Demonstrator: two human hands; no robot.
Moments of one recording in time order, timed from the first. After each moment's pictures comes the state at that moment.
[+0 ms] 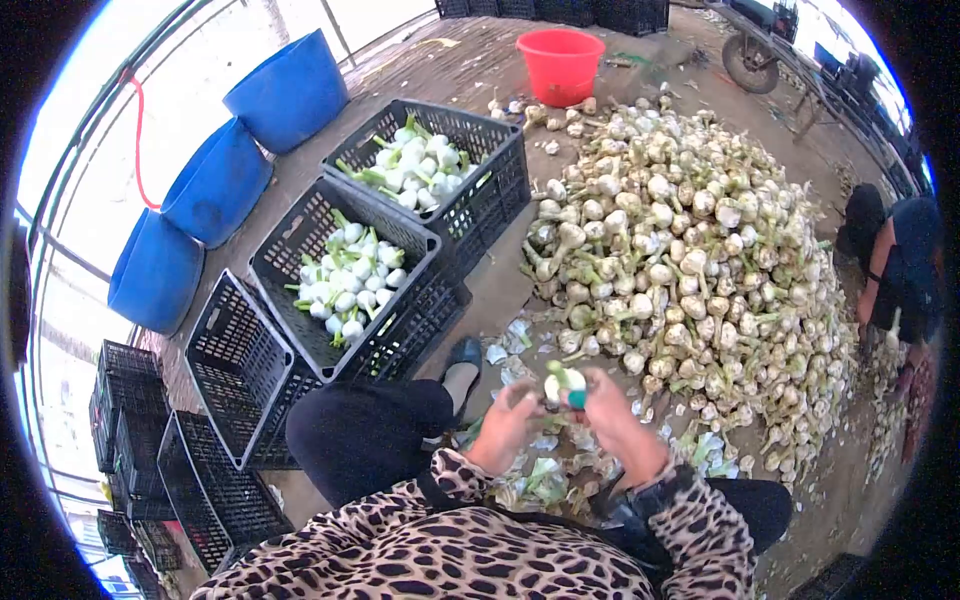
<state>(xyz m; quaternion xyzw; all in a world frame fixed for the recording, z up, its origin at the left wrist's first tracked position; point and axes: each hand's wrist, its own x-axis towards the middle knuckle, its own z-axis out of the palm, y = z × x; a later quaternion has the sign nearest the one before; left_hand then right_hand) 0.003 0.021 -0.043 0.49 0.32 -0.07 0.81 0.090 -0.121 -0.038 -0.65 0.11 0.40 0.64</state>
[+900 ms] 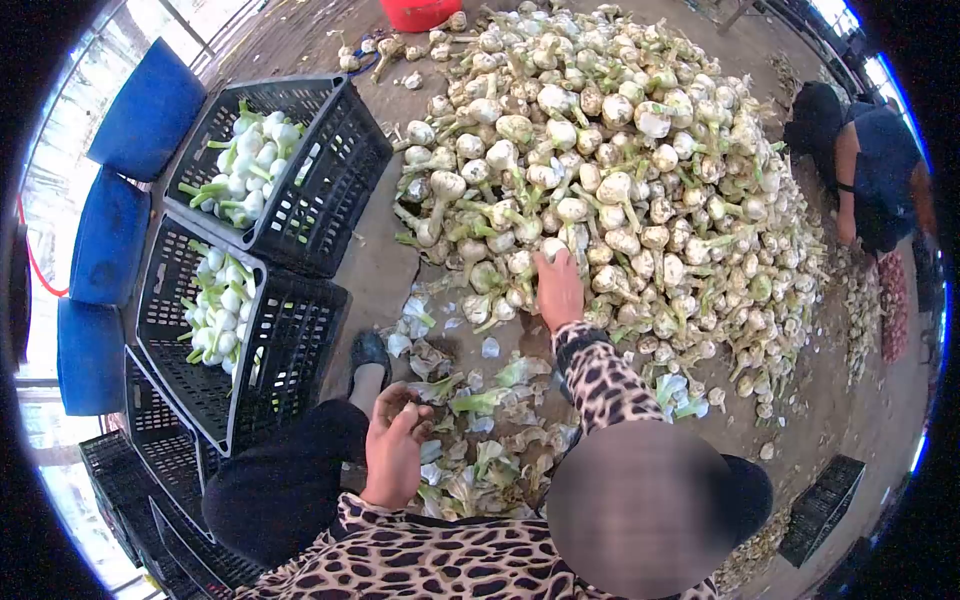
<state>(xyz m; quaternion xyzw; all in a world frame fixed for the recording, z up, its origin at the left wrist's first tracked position) 0.045 0.022 -0.043 0.44 0.42 -0.02 0.79 0.257 -0.172 -0.199 -0.98 -0.11 0.02 0.14</state>
